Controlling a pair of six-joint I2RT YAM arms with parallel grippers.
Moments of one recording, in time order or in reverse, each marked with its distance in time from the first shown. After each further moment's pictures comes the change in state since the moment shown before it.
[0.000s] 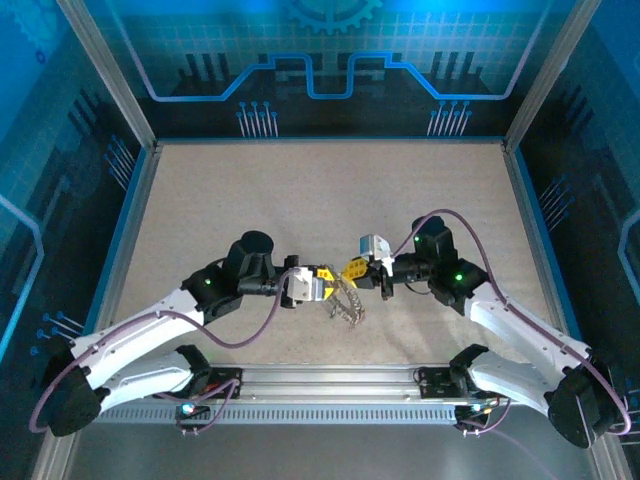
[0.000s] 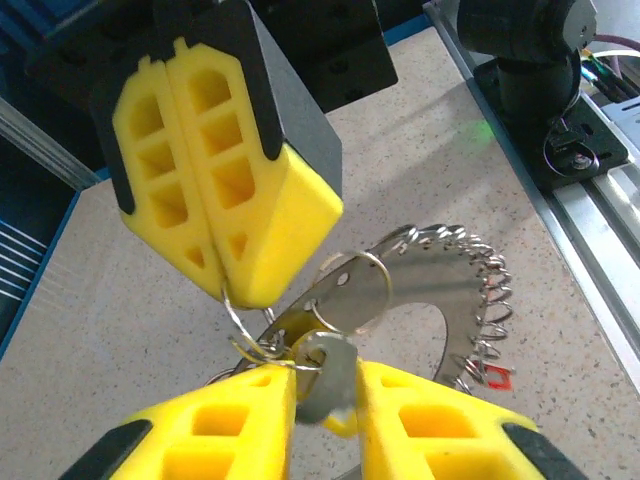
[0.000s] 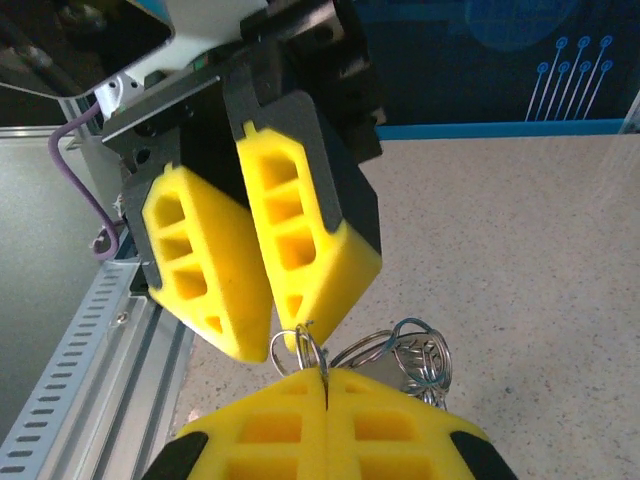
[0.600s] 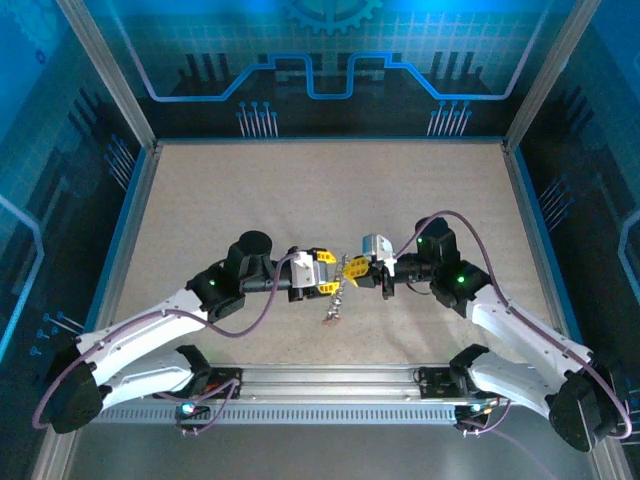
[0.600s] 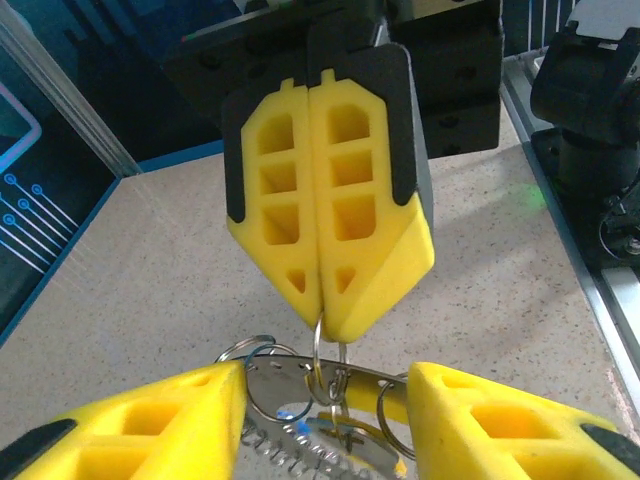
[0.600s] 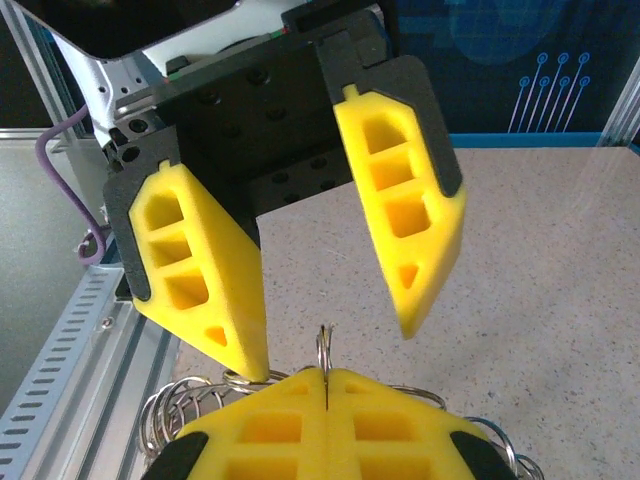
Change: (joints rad) left arm -0.002 0.018 -0.031 0.176 -0.063 -0.207; right arm -0.007 -0.022 -0.017 0.023 0.011 0.002
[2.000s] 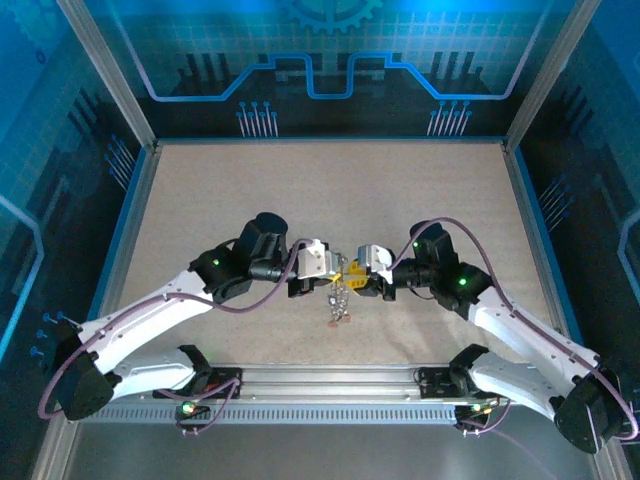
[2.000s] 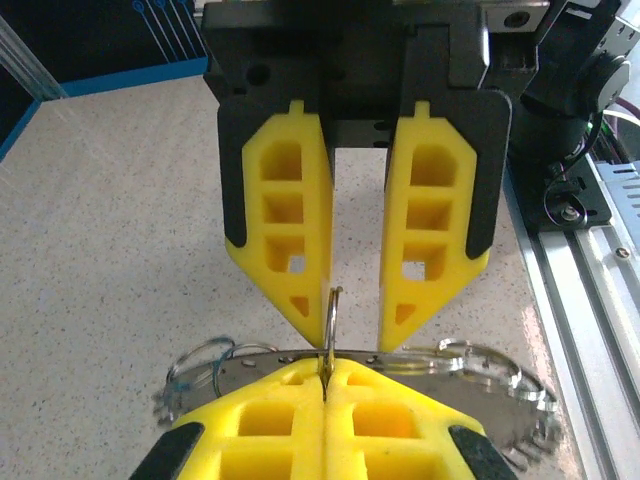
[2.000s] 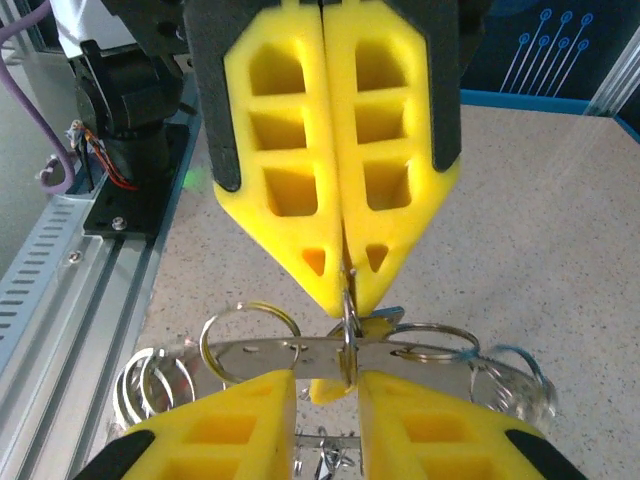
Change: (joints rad) left arm 0.000 0.105 0.259 -0.393 0.027 0.023; right arm 0.056 -0.011 0.047 -0.192 0.143 -0.181
